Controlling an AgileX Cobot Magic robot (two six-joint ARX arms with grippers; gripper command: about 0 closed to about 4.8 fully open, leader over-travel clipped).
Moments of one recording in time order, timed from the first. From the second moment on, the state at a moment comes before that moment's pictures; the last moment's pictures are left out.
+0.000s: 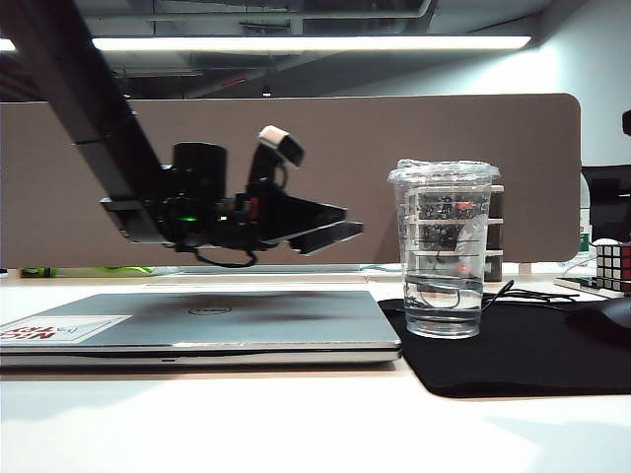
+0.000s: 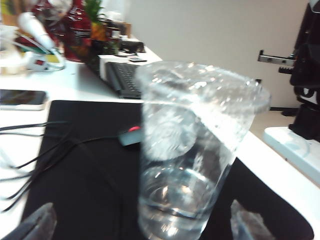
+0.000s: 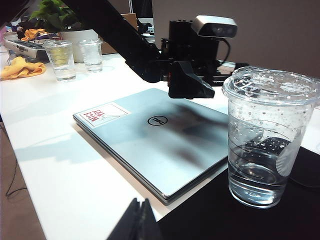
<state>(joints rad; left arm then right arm) -0.32 2.43 1.64 0.75 1.53 -0.04 -0.03 0.00 0.01 -0.03 -0.87 0.00</state>
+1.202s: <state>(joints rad) 0.01 1.42 0.50 0.94 0.81 -0.23 -0.03 0.00 0.01 -0.04 -0.44 0.00</state>
